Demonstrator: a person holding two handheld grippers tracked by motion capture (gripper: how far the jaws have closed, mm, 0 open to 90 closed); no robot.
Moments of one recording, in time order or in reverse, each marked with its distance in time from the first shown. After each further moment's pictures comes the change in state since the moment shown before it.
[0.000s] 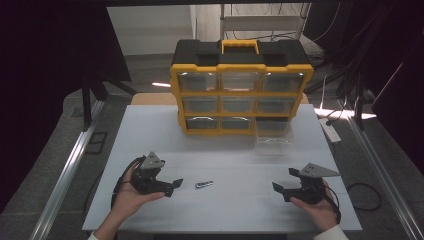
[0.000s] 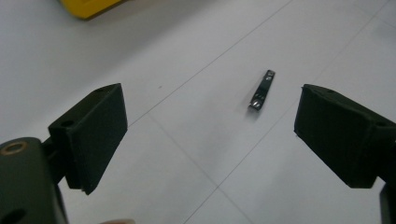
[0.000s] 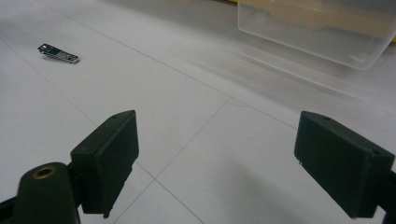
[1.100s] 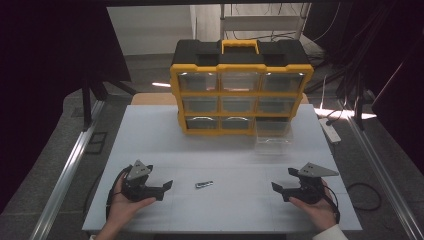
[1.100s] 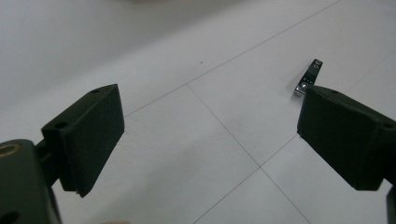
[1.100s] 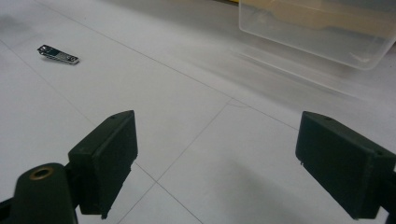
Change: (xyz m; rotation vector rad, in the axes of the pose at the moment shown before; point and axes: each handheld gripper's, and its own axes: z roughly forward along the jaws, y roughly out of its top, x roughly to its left) left arm 0.020 -0.054 0.006 -0.106 0.091 -0.120; right arm 0.001 0.001 0.001 0.004 -0.002 0.007
